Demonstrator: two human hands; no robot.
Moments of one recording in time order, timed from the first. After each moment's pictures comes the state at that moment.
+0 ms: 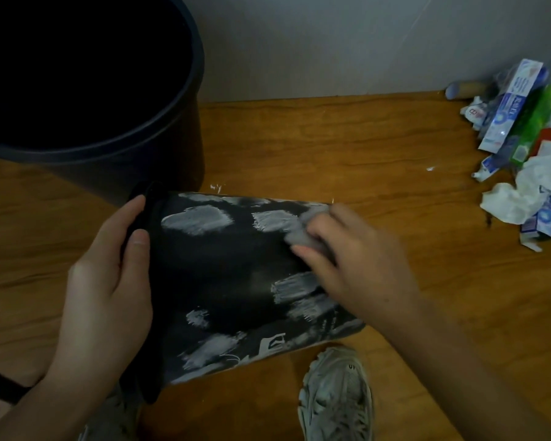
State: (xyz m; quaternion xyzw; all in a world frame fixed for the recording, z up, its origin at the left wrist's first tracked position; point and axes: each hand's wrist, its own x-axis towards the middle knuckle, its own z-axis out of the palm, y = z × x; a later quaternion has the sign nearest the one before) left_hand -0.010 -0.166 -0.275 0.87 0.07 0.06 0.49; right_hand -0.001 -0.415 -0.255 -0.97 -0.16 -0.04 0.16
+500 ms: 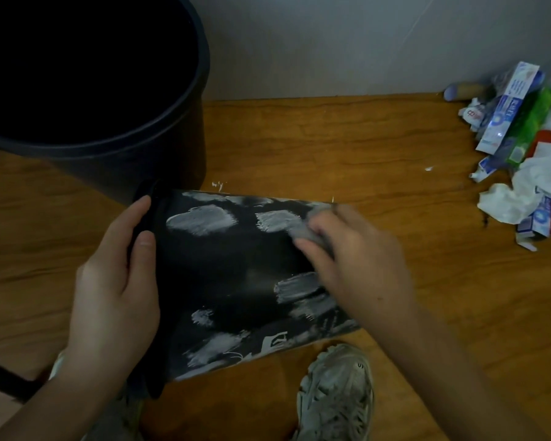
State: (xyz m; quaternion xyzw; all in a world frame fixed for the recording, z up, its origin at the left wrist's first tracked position) left_hand -0.018 -0.169 -0.262 0.85 0.08 0.02 0.51; right_hand -0.008 -0.402 -0.249 -0.99 -0.09 -0.03 0.14
